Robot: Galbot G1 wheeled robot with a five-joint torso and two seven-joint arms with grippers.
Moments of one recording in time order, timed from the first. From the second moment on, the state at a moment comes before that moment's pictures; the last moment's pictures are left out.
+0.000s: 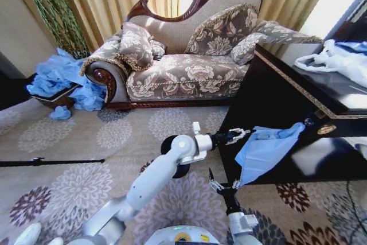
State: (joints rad) left arm 0.55 -1.46 0.22 -1.67 -1.84 0.58 -0.20; right arm -1.73 1.42 0.41 1.96 0.16 0.31 0.01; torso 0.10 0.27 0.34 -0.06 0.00
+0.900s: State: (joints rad) left arm 0.50 -1.55 0.27 -1.56 -1.84 0.63 -0.16; right arm -1.73 1.42 0.42 1.95 0.17 0.32 0.01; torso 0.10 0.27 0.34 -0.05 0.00
